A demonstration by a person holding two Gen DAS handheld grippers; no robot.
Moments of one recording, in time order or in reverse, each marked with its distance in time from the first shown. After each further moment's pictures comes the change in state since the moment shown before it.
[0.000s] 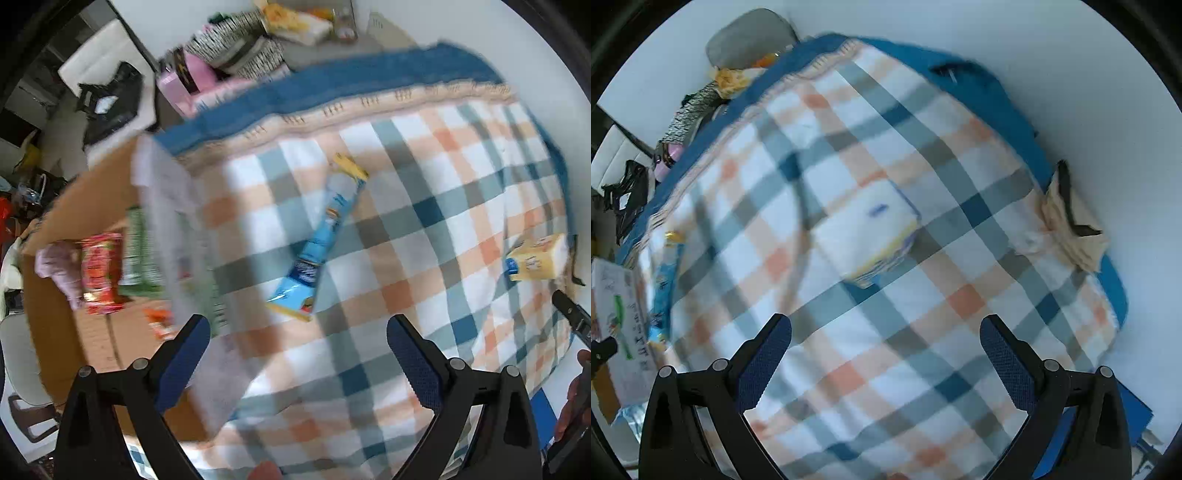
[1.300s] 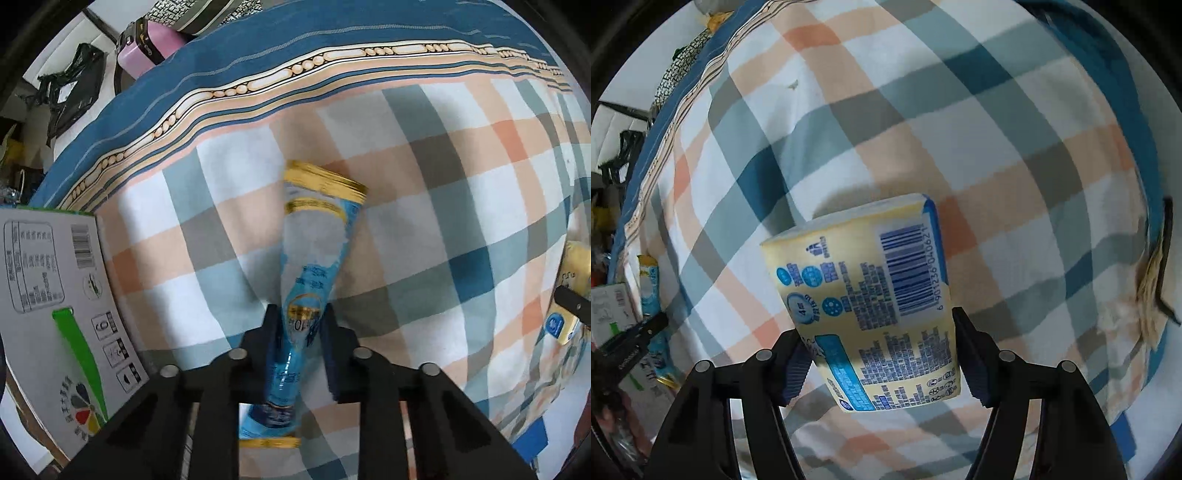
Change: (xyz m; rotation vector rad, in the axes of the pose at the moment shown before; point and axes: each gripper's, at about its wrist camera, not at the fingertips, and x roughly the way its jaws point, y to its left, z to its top) left arm 0.094 -0.033 0.080 0.001 0.137 -0.036; right arm 0.115 0.043 0.096 -0.047 0.295 0.083
